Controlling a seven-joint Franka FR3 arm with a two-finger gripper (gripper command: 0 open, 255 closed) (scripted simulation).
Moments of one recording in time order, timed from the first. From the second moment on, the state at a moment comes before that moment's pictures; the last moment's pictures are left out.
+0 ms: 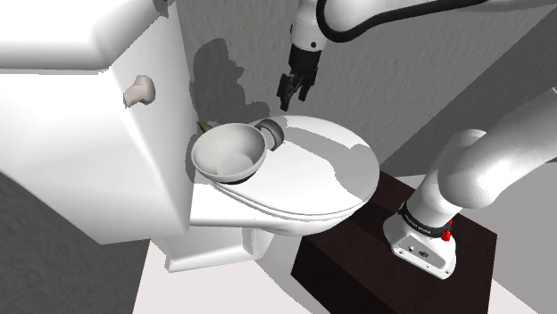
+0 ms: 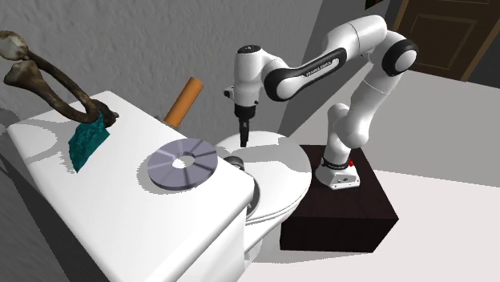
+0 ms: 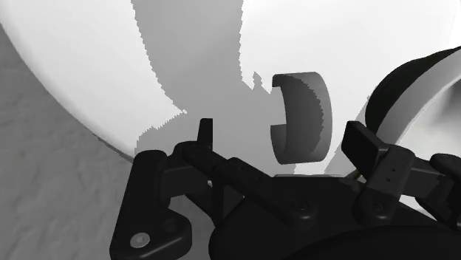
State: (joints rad) arm 0.09 -0.36 0.17 -2.27 0.08 1.99 0.14
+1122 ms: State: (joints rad) arm 0.12 -0.14 0.24 -2.25 0.02 2.20 0.19
